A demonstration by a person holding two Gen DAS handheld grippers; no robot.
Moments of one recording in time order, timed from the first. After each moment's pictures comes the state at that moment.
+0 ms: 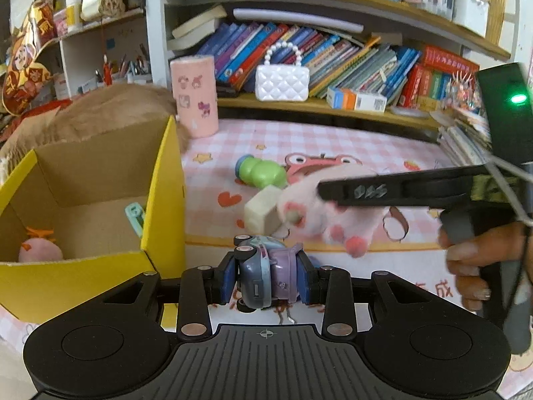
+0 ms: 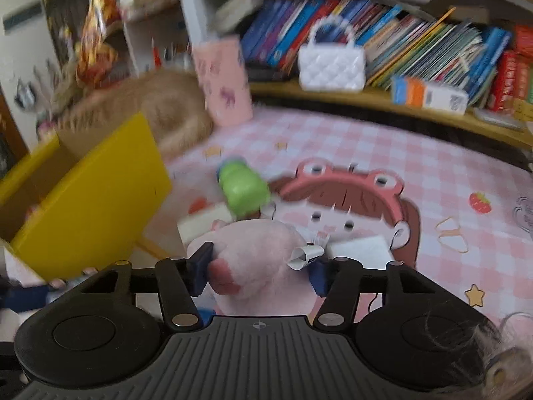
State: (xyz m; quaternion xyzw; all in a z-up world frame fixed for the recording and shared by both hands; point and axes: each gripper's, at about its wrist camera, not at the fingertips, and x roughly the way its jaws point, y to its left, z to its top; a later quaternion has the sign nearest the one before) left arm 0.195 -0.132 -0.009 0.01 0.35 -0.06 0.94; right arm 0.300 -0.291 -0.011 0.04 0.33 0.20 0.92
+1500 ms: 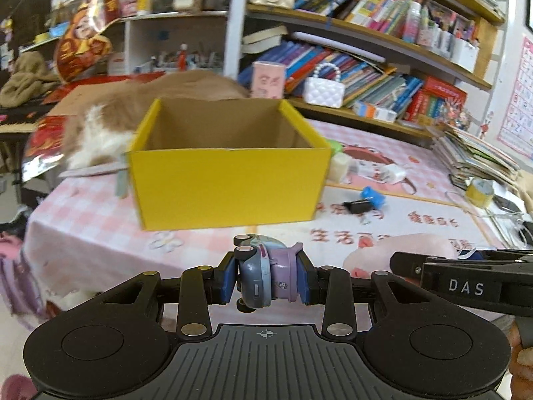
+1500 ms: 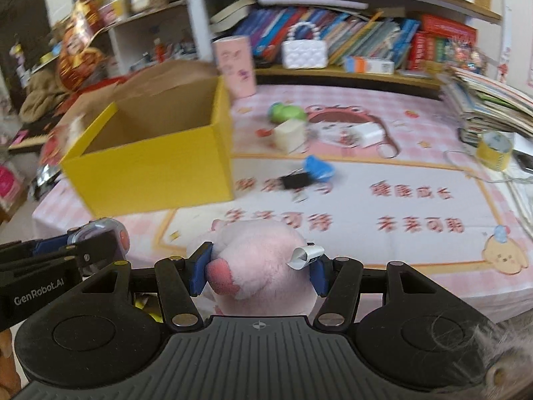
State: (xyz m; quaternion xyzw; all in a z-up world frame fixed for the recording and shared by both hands) left arm 0.033 0.054 0.002 -0.04 0.33 -0.07 0.94; right arm 0.049 -0.125 0.013 0.04 0.37 0.06 0.93
